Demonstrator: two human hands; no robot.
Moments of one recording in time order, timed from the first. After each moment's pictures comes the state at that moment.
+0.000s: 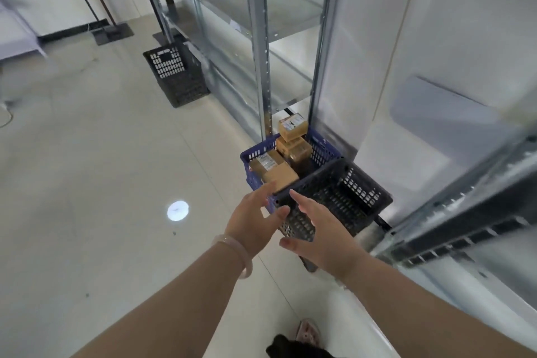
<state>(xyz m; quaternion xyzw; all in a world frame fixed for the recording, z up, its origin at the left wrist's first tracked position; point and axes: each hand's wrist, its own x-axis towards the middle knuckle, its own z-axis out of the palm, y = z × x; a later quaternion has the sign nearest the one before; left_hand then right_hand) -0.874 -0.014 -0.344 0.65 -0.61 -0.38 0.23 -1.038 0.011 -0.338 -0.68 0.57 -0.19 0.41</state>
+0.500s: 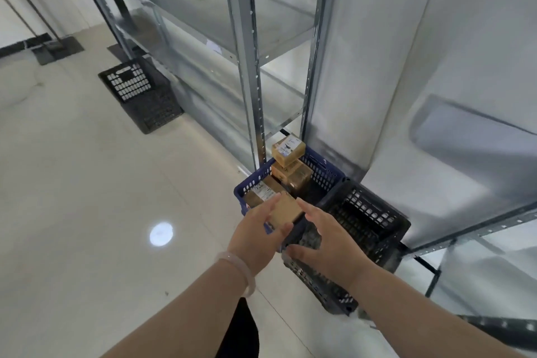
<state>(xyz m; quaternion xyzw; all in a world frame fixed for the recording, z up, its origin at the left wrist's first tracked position) -0.816 -0.235 -0.370 0.60 -0.64 -0.44 0.19 -0.979 -0.196 -0.369 -0.62 0.64 -0.20 0.40</state>
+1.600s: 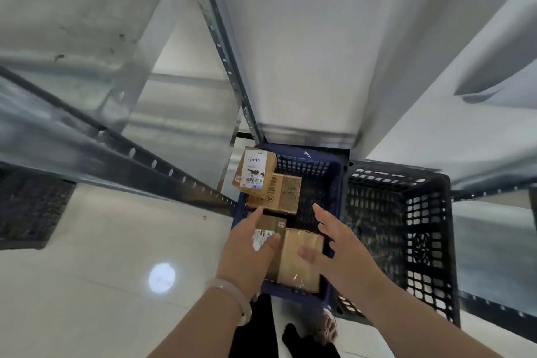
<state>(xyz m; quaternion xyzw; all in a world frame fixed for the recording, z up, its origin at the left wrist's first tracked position) -0.874 -0.623 -0.580 0.50 -0.70 -0.51 -0.02 -1.014 -0.493 -0.564 -0.25 0.78 -0.33 0.47</state>
